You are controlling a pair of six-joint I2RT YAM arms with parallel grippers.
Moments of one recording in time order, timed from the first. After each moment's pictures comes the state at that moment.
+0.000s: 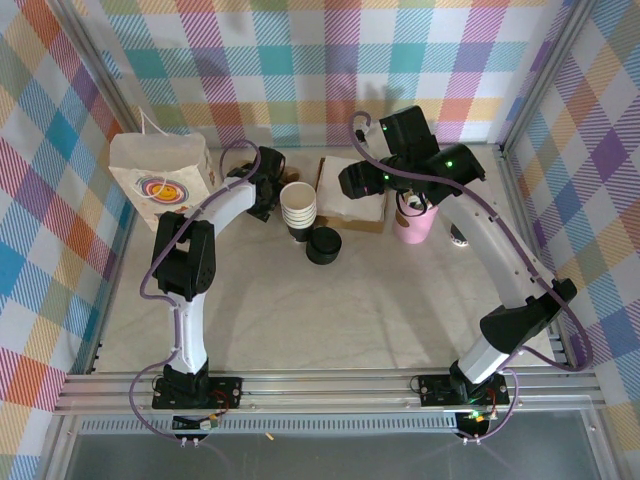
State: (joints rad) left arm -0.32 2.09 1.68 -0.66 -0.19 -1.36; right arm 0.58 1.62 1.97 -1.10 -0.07 0.12
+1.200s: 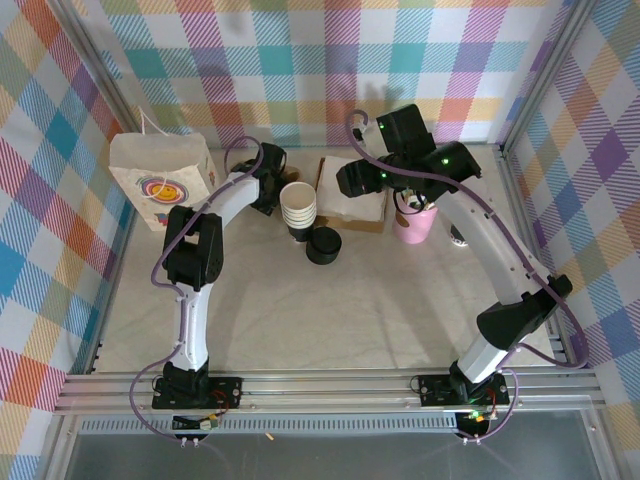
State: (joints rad) left arm -0.30 2.22 1.82 -0.67 -0.15 -1.33; right arm 0.58 1.65 1.99 -1.10 -0.08 0.12
